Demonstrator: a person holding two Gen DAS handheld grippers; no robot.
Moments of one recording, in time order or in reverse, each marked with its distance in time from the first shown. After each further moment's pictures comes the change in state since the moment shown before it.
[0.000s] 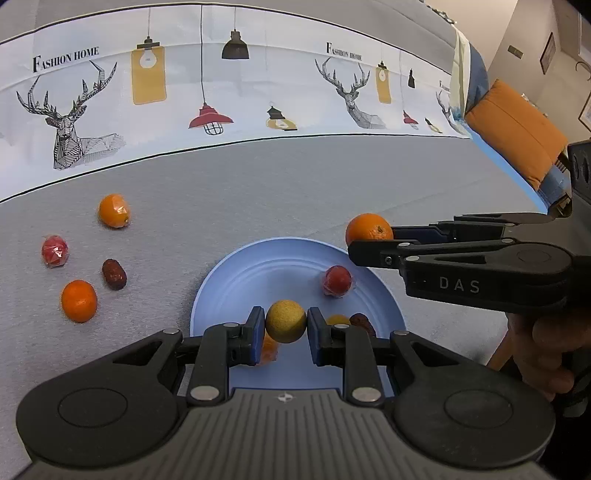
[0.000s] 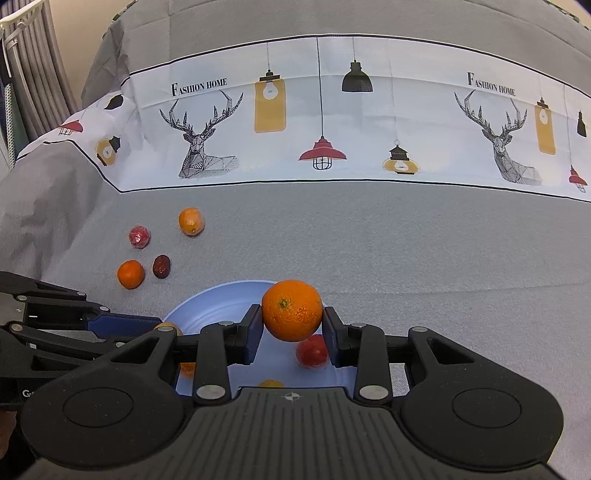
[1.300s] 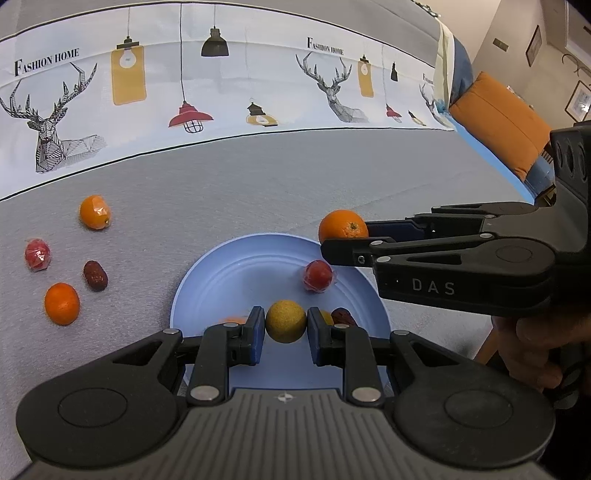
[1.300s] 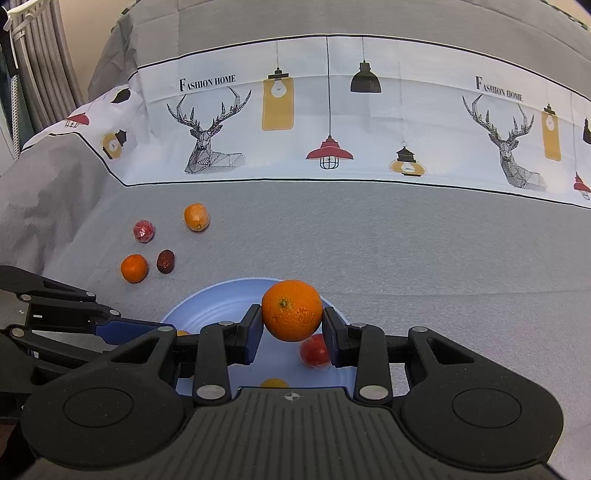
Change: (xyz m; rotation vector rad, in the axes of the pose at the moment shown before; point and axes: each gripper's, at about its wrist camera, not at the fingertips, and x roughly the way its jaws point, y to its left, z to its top) left arm 0.004 -0.008 -0.001 0.030 0.011 -0.044; right arm 0.001 0.001 0.000 -0.032 0.008 0.013
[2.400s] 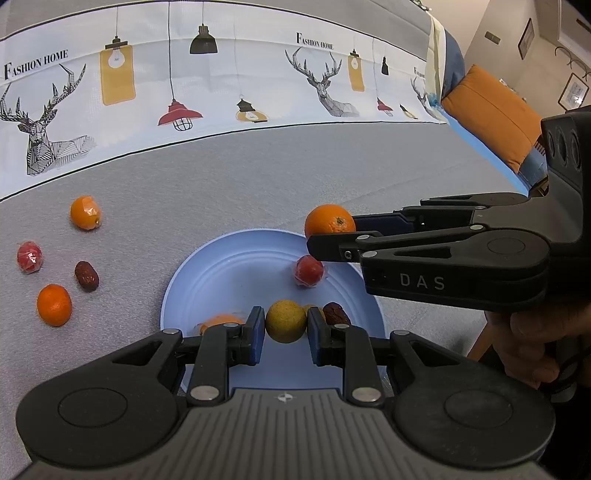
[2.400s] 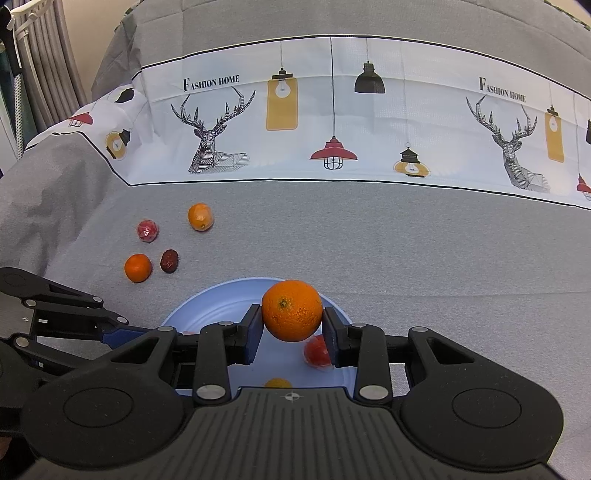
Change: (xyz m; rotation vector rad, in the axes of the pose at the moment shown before) left arm 0.003 -0.005 -0.002 0.021 0.011 -0.018; right arm 0.000 0.003 -0.001 -0.002 0.001 0.007
